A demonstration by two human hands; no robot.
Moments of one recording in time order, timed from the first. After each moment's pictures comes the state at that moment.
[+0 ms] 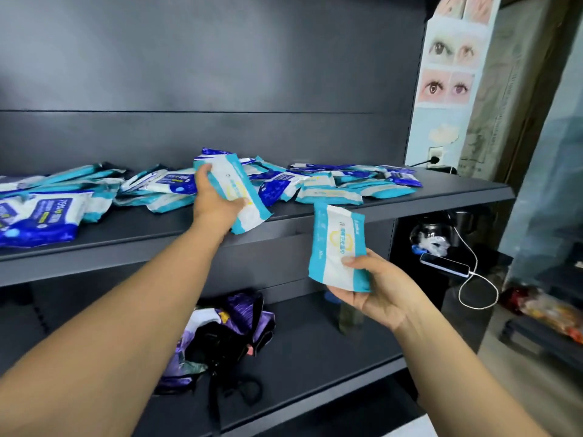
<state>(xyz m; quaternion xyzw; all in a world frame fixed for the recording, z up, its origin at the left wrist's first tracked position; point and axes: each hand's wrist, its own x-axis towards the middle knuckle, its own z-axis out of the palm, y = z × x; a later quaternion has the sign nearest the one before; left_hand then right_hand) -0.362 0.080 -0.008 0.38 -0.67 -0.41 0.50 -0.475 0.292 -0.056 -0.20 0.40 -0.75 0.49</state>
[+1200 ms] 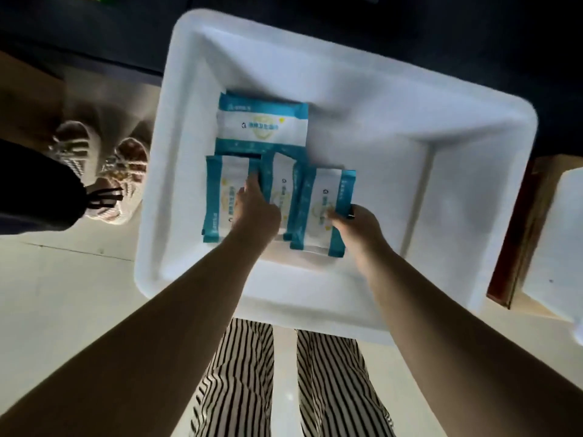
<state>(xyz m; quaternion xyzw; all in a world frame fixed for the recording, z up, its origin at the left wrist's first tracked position) -0.084 0.262 -0.731 0.74 -0.42 -0.53 0.03 -0.226 0.304 -0.731 -0.19 0.79 -0.15 0.56</state>
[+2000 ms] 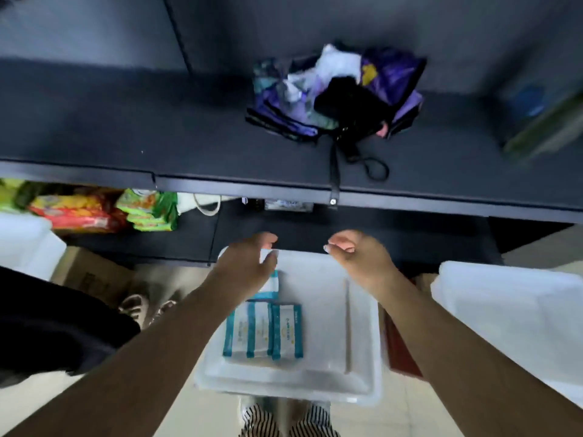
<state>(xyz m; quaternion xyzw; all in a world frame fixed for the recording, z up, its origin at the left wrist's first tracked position) -0.100 0.207 -0.377 0.57 -0.74 -0.34 0.05 -0.282 0.244 -0.384 -0.45 0.77 -0.23 0.40</state>
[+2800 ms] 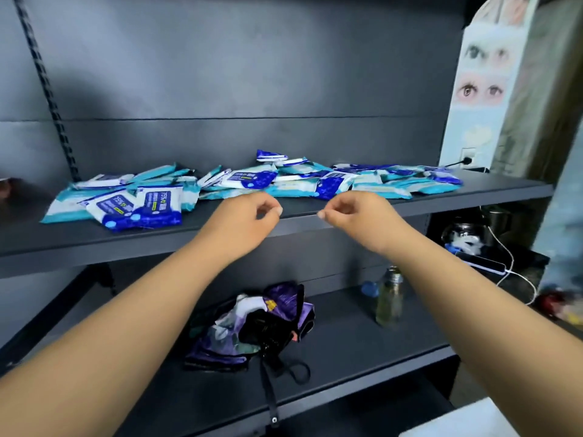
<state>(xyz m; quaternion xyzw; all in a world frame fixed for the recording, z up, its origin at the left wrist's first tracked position) -0.208 0.140 0.008 0.29 -0.88 -0.14 0.35 -0.359 0.254 0.017 -0.55 0.74 -0.37 0.01</state>
